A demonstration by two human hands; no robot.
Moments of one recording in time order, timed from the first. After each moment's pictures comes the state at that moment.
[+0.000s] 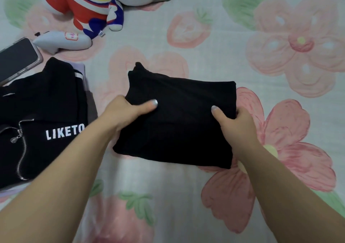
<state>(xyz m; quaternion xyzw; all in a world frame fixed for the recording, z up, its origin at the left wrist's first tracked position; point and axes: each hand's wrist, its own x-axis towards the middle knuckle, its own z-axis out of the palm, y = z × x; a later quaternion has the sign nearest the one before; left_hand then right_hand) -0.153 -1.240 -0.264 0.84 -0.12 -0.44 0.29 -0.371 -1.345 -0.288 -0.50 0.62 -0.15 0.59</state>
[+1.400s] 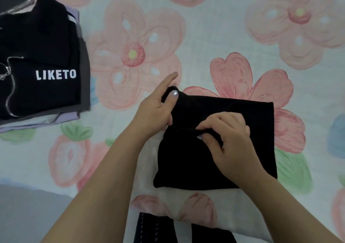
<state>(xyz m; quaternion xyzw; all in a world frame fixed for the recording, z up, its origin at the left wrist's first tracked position) -0.285 -1.205 -0.258 0.78 -0.26 -0.42 0.39 -0.452 -1.270 -0.230 -0.85 0.35 -0.07 0.39</state>
